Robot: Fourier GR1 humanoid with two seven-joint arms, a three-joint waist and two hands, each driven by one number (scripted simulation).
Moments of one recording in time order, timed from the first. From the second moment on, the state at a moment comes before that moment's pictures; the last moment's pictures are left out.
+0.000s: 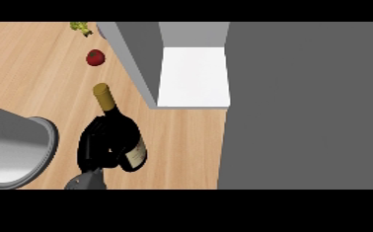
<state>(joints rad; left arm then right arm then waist) -0.13 0.02 0.15 -0.93 0.29 -0.13 -0.66 0.10 -0.21 0.34 -2.52 -0.07 -0.06 0.47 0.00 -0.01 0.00</state>
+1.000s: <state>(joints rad) -0.01 0.00 -0.23 -1.62 0.31 0.16 -0.27 0.10 -0.21 0.34 -2.52 -0.07 -0.05 0.48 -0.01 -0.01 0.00</state>
